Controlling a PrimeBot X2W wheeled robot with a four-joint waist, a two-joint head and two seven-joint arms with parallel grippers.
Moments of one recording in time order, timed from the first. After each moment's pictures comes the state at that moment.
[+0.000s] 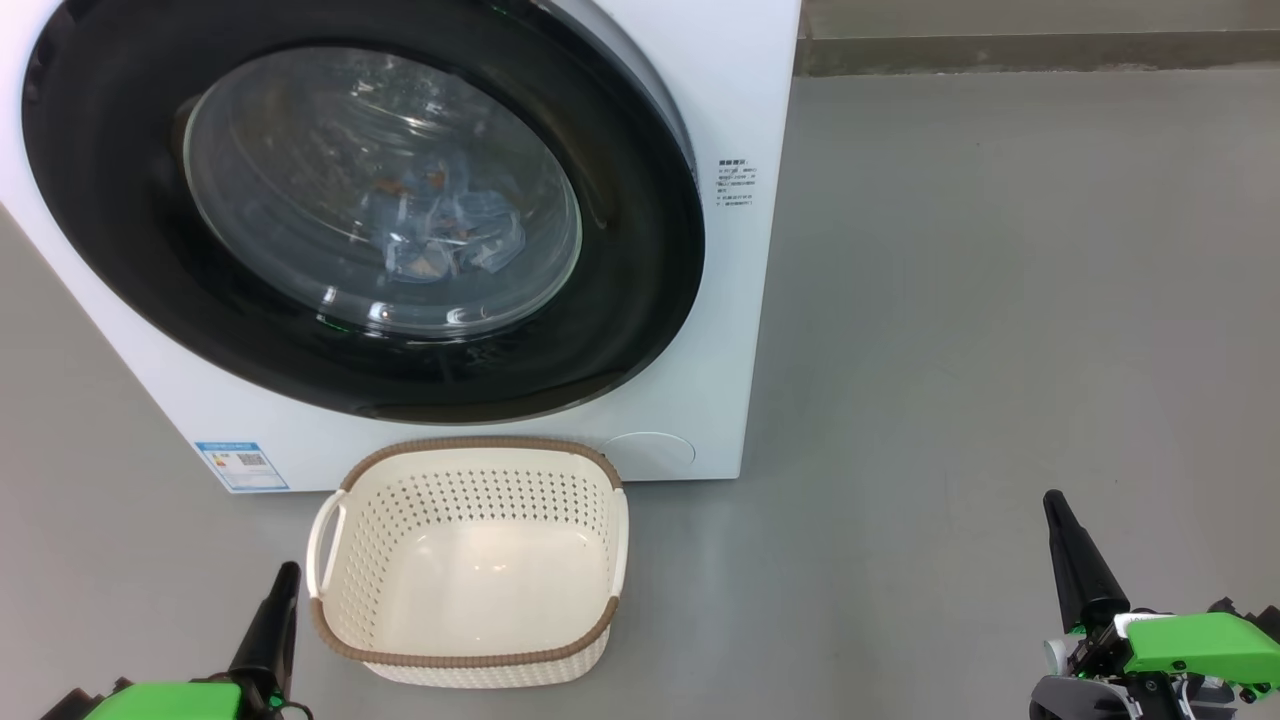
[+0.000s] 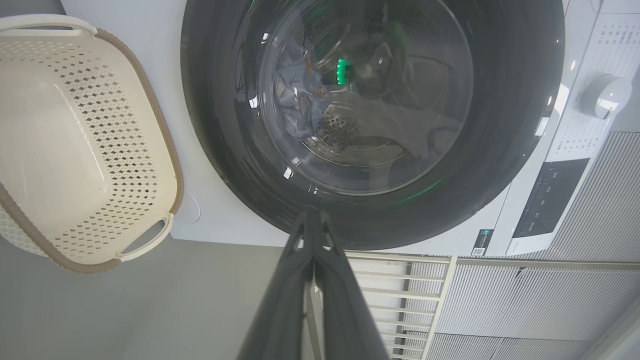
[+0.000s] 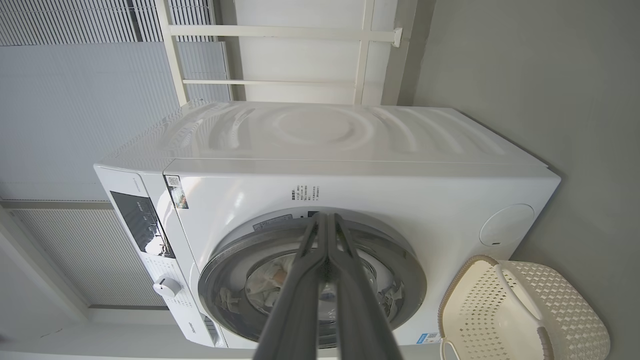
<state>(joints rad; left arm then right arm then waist) -0.07 0.04 0.08 0.26 -1.60 -0.13 0.11 -0.10 -0.05 -0.14 0.28 1.61 0.13 0.11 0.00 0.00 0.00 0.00</state>
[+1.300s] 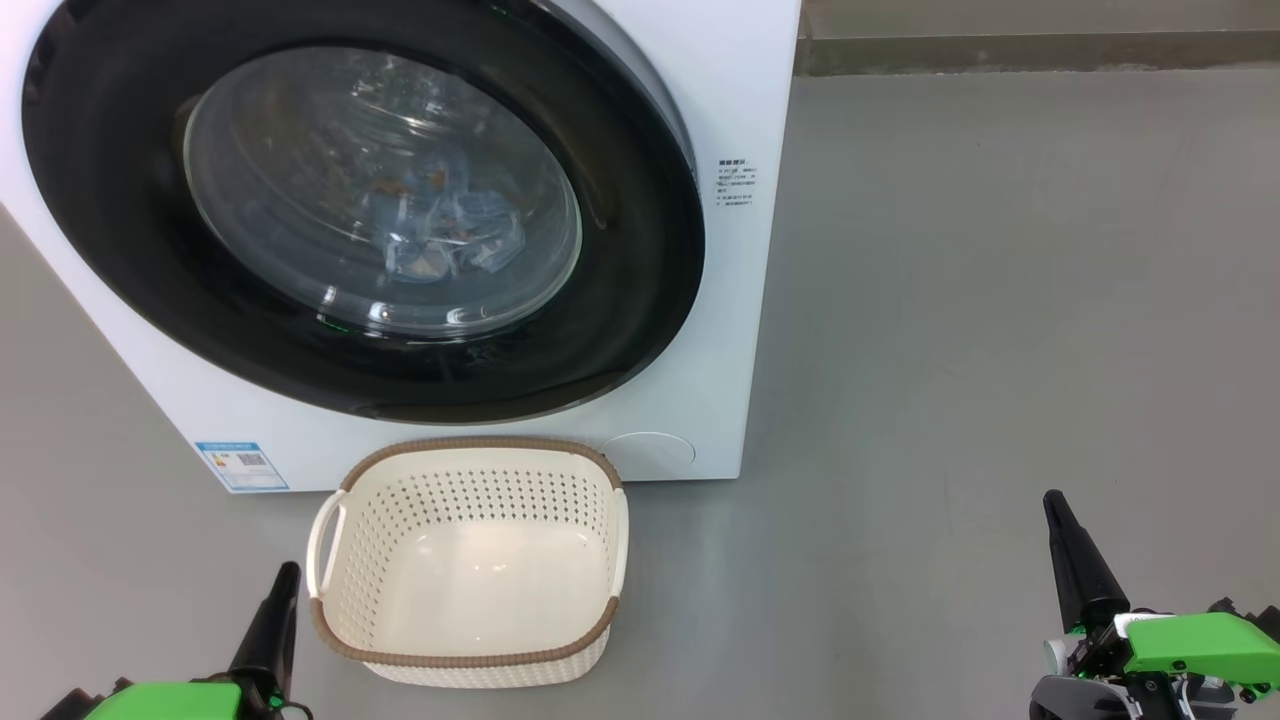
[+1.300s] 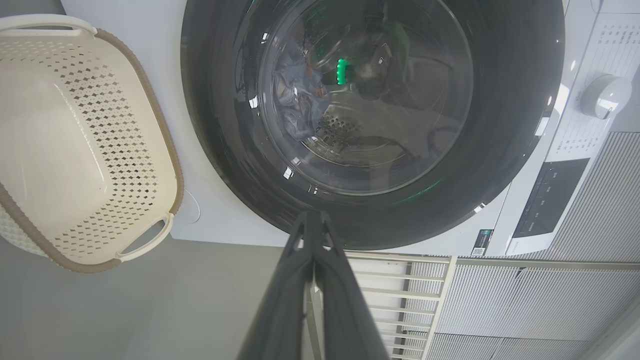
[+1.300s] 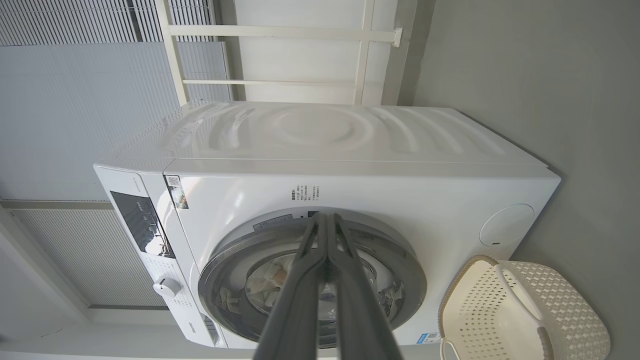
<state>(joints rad) -0.07 0.04 0.08 0.26 -1.60 -0.13 0.11 -0.10 -0.05 -0.14 0.28 1.61 0.13 0.11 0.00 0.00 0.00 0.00</state>
